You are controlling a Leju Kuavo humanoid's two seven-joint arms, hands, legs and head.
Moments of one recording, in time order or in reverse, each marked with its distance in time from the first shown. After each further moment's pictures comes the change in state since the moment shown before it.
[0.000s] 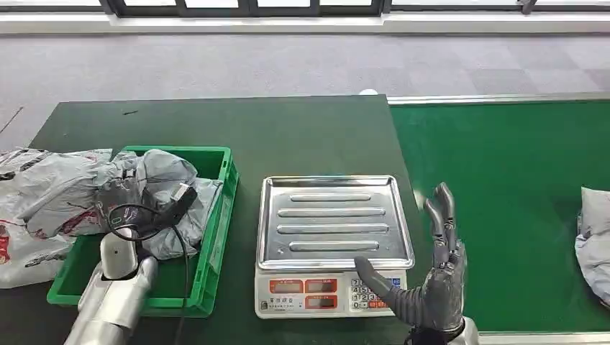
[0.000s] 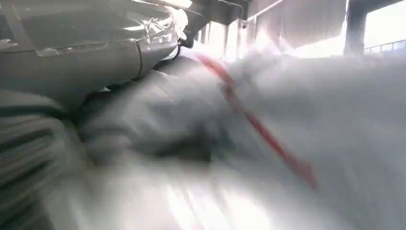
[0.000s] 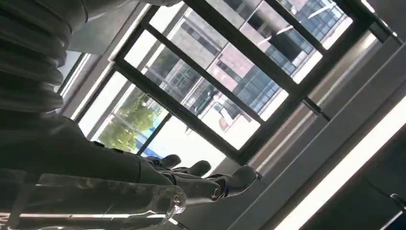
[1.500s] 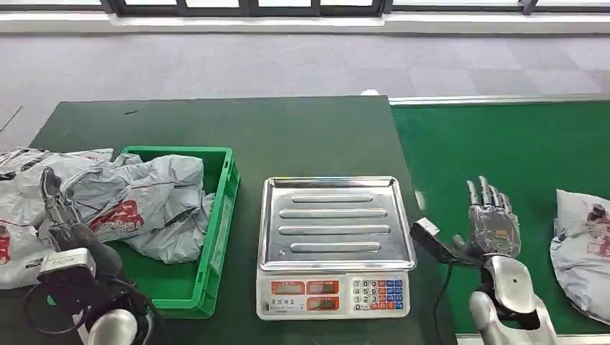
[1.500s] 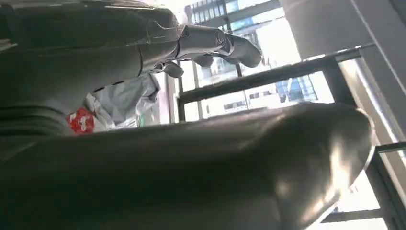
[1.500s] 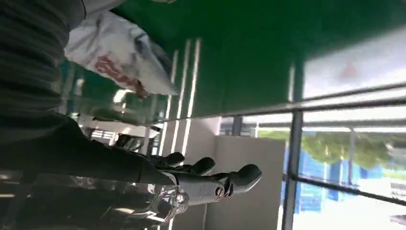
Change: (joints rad) left arm 0.440 -0.144 -0.130 -0.838 1.286 0.024 -0.686; right arm -0.248 -0.197 -0.424 0.549 0.597 0.517 0.613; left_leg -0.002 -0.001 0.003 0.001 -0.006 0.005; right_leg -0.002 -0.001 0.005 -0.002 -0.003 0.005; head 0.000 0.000
